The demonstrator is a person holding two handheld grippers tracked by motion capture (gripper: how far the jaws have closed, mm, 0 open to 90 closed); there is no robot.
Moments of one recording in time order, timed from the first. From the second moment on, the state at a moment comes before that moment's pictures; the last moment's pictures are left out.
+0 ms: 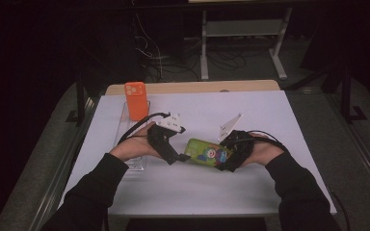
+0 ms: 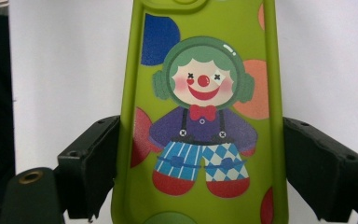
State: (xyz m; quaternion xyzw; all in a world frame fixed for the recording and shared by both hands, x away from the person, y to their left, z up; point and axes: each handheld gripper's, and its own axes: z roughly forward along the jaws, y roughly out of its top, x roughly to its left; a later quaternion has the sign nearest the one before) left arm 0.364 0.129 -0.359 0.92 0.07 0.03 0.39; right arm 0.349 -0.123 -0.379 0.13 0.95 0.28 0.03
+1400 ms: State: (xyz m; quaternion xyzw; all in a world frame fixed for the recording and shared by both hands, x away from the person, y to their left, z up) left arm 0.346 0.098 -0.386 0.95 -0.03 -0.03 0.32; right arm 0.331 -0.094 -0.375 0.05 0.96 0.28 0.01
